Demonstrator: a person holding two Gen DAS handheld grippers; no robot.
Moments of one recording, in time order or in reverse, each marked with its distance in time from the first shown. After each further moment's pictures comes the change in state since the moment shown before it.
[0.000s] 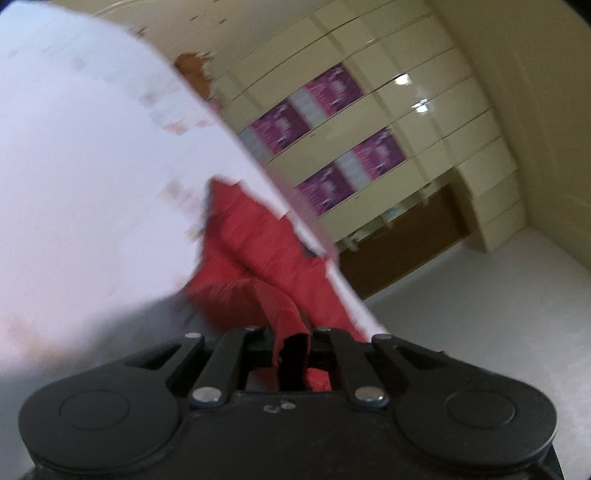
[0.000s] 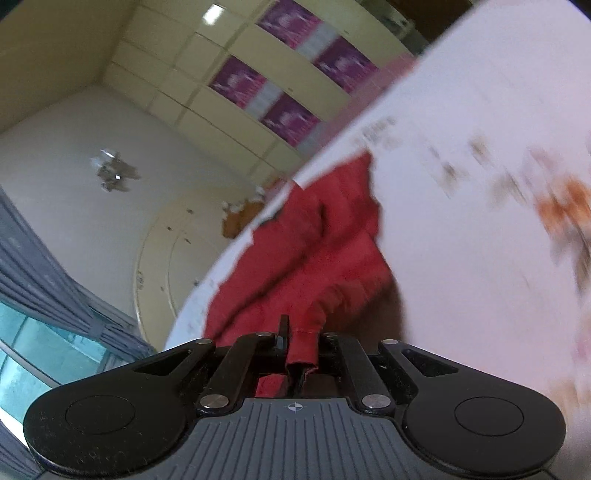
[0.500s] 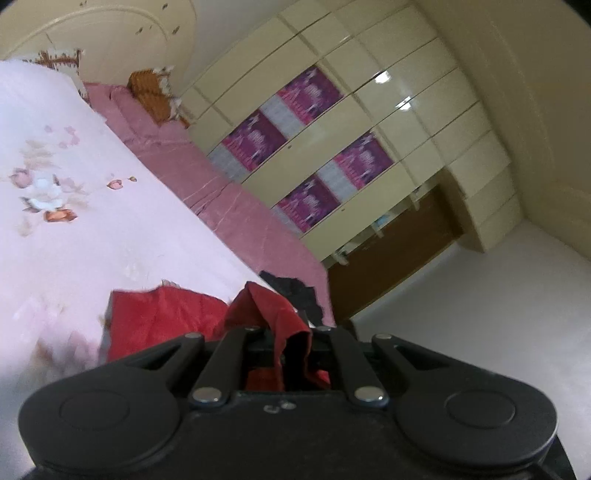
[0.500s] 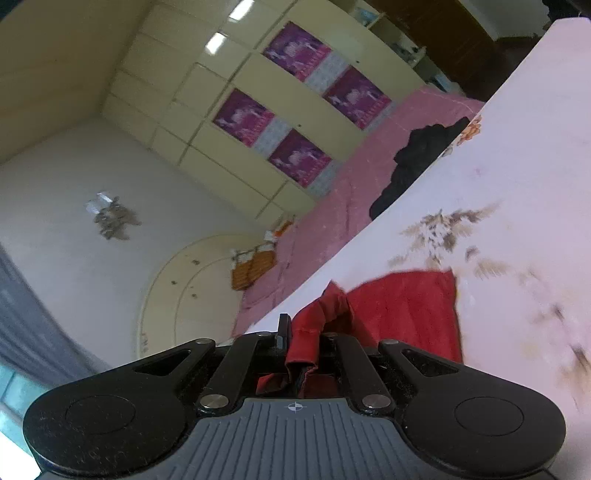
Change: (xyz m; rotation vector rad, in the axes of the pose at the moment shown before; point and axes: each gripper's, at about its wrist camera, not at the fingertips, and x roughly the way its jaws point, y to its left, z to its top) left arm 0.202 -0.040 0.147 0.074 0.011 -0.002; right arm 0.171 0.028 0.180 0.068 -0.076 -0.021
